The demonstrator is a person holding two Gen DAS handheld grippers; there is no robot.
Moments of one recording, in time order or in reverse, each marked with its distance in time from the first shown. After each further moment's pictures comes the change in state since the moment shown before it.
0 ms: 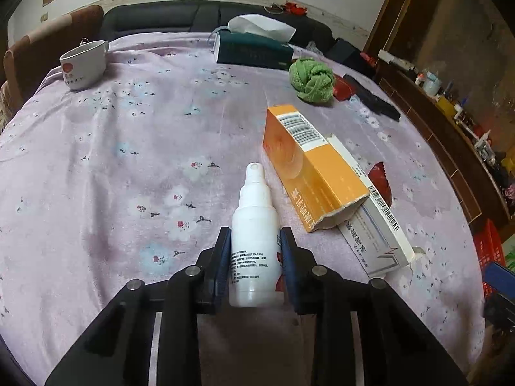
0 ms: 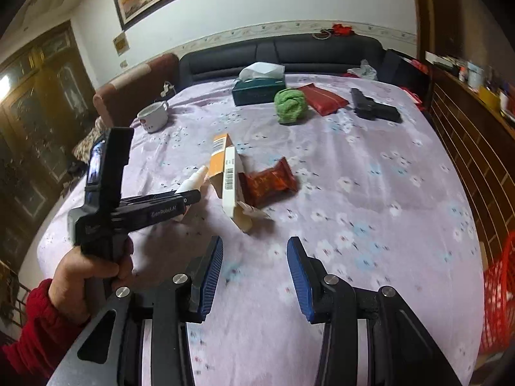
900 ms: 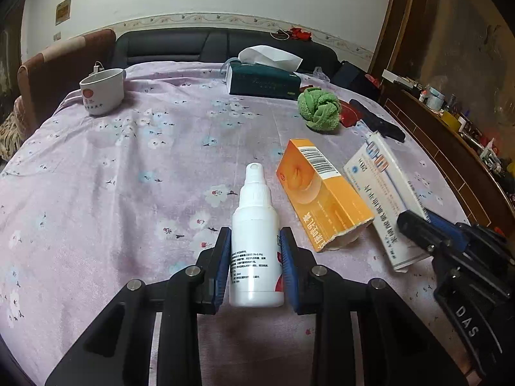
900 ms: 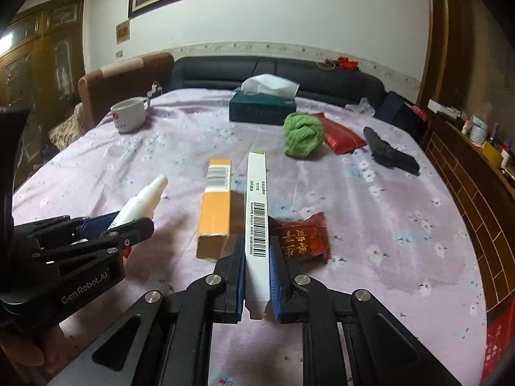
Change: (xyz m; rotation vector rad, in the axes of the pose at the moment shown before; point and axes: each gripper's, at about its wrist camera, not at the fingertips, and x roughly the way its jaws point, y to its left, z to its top) left arm -0.017 0.000 0.001 0.020 -0.123 0.065; right arm 0.091 0.031 0.033 -0.139 -0.128 -0.165
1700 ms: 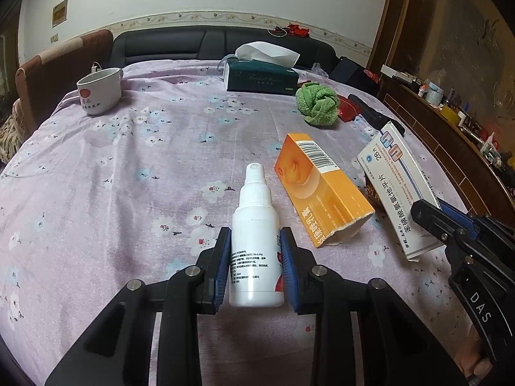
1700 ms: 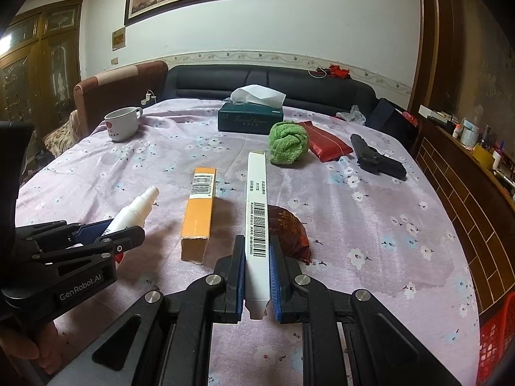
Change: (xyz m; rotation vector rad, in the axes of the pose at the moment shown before) left arm 0.002 -0.001 -0.001 0.012 0.009 0.001; right arm -0.010 -0.010 -0.002 0.001 -0.035 -0.031
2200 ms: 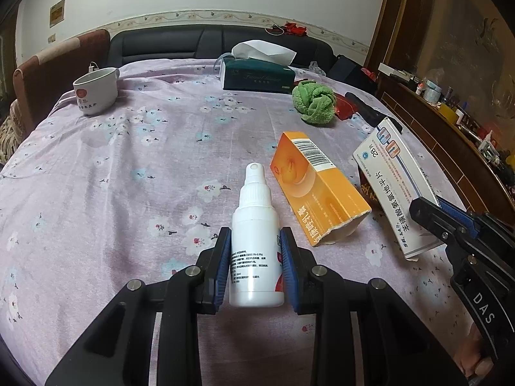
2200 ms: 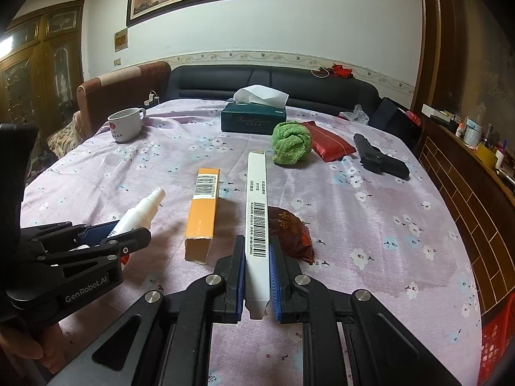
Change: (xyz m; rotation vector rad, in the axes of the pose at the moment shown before) left arm 0.001 -0.003 0.000 0.005 0.010 -0.010; right arm -0.002 -0.003 0.000 0.003 -0.001 0.022
